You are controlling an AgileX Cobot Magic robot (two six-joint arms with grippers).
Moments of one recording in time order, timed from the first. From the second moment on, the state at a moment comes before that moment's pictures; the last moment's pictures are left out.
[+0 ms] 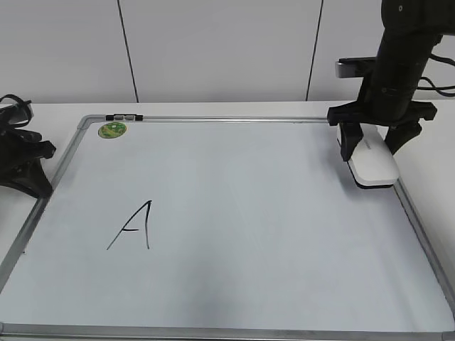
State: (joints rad) left arm 0.12 2.16 -1.47 -0.42 0.93 0.35; right arm 0.14 2.13 -1.77 -0.02 1.22 0.09
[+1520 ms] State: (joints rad) left arm 0.12 2.16 -1.47 -0.42 0.93 0.33; right arm 0.09 2.08 -1.52 -0.02 1.05 0.10
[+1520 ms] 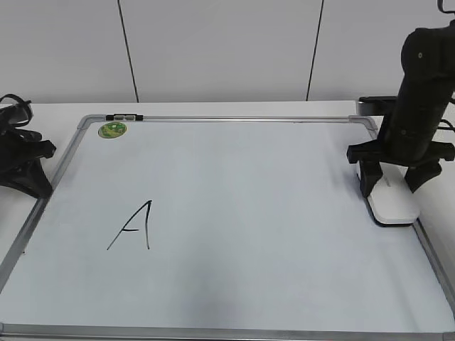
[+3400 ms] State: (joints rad) left arm 0.12 2.02 -1.61 -0.41 1.07 0.33; right arm 0.09 2.06 -1.82 0.00 1.22 0.02
